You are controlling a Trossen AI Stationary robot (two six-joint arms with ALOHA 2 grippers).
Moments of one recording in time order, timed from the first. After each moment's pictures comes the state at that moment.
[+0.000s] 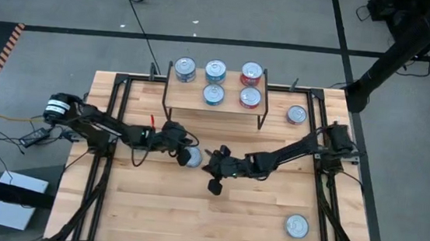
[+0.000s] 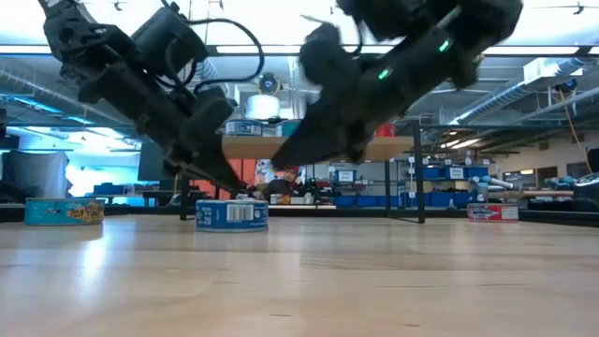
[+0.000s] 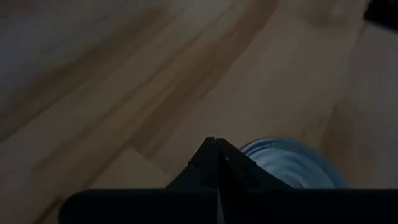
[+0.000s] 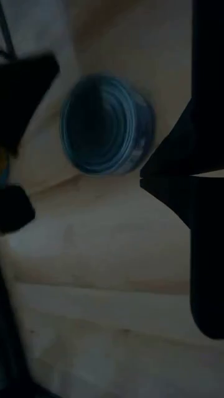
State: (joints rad) left arm -0.03 1.46 0.50 0.27 -0.37 -0.52; right arm 0.21 1.91 0.99 0.32 0.24 0.40
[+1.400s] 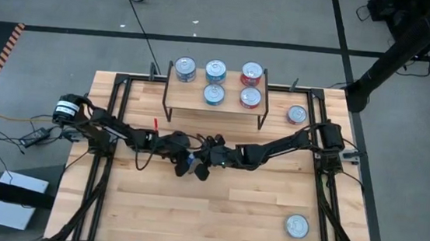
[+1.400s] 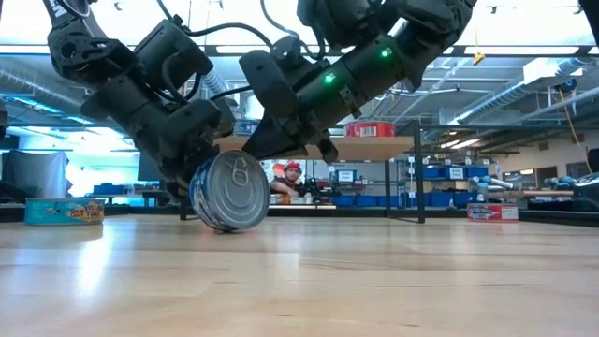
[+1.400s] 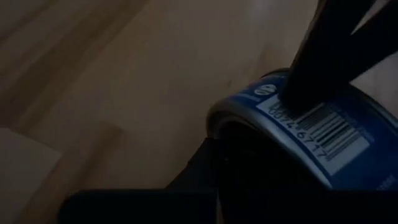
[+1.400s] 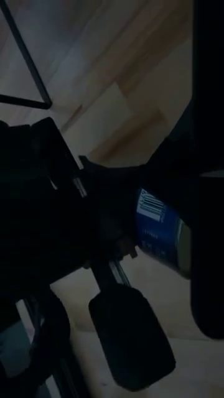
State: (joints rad) left arm -0.06 1.56 0.50 0.38 -0.09 -0.50; right arm 0.11 1.99 1.16 0.28 0.33 0.47
